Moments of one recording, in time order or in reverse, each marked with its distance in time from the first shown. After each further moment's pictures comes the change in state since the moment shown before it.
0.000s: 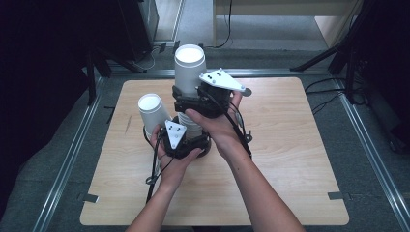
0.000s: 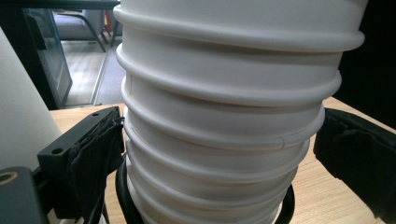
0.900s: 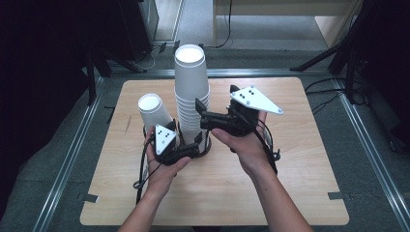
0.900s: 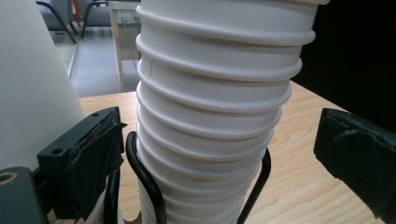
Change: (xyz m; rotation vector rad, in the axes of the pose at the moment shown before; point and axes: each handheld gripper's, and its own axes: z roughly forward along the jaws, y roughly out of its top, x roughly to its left) left arm 0.016 0.002 -0.025 0.035 -0.108 -0.013; right arm -0.023 -0.009 -0.065 -0.069 0.020 -0.006
